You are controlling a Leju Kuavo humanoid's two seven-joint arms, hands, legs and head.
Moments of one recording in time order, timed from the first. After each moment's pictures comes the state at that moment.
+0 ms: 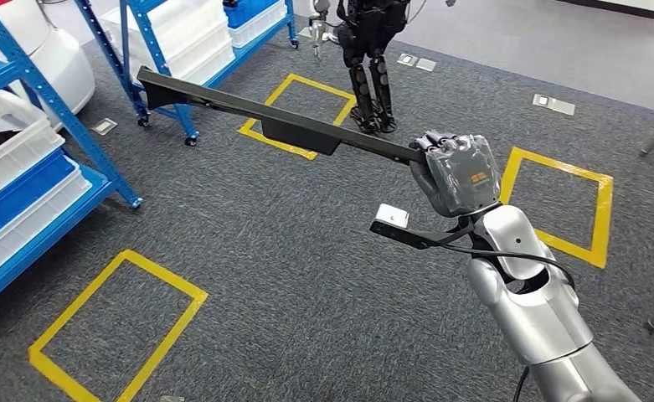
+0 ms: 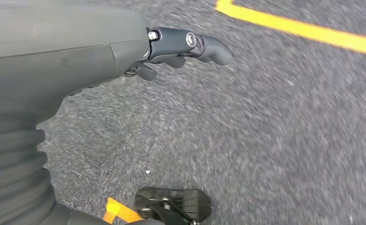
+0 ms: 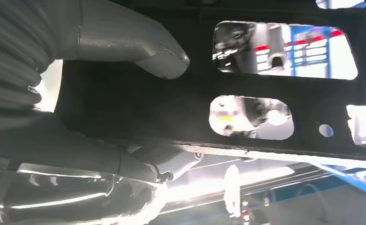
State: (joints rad) left arm -0.09 -0.08 -0.16 -0.19 0.25 0.37 -0.43; right arm -0.58 -0.24 0.51 -1.42 1.24 -0.27 0.01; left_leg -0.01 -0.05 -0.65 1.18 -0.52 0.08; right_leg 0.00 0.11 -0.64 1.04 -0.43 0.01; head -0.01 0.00
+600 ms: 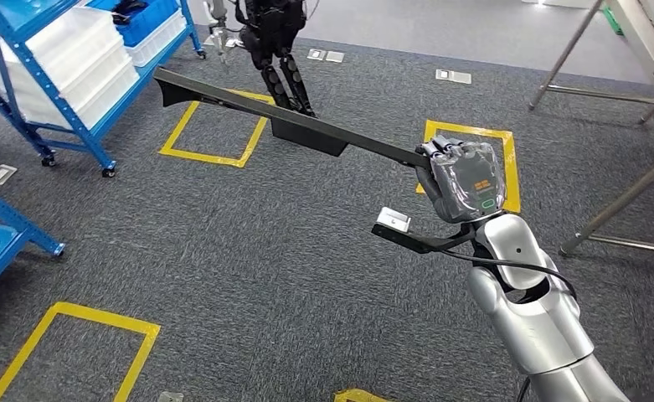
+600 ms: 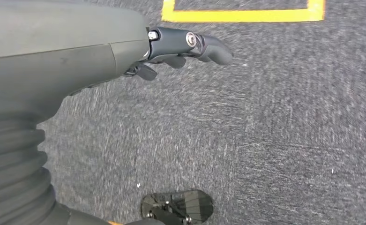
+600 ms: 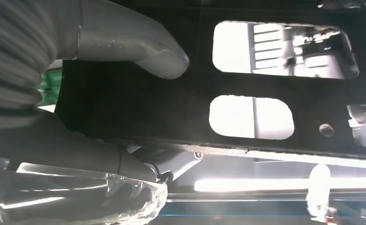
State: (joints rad) left arm -0.10 -0.08 -0.16 -0.19 0.23 0.36 -0.42; right arm -0.55 -0.23 0.50 -1.44 1.30 -0.27 0.05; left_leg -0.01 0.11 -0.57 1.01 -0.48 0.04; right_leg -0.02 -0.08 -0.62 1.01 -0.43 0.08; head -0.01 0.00
